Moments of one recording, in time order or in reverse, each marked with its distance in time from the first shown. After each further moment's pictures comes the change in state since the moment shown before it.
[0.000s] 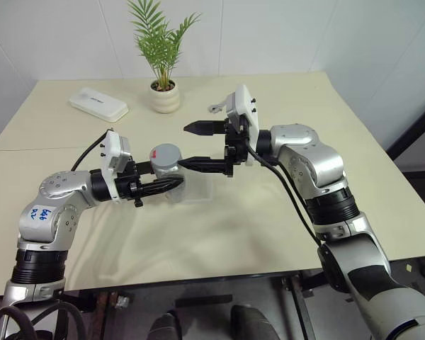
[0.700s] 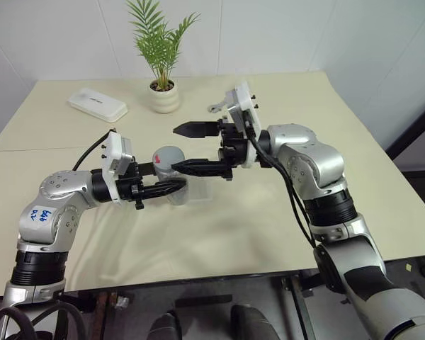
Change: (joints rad) left arm 0.008 -0.001 -0.001 -0.041 -0.001 -0.004 -0.004; right arm -0.024 0.062 0.023 -0.067 0.063 0.098 0.027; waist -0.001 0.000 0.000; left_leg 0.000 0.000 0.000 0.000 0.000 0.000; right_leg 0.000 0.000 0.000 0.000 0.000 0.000
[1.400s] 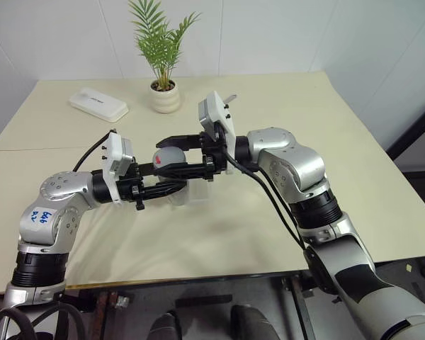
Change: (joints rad) left arm 0.006 -0.006 0.009 -0.010 -0.006 -0.011 0.011; right arm 0.001 0.068 0.014 -0.001 -0.010 0.024 -0.053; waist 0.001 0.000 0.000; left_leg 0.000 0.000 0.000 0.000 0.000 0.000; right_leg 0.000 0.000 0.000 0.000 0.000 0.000
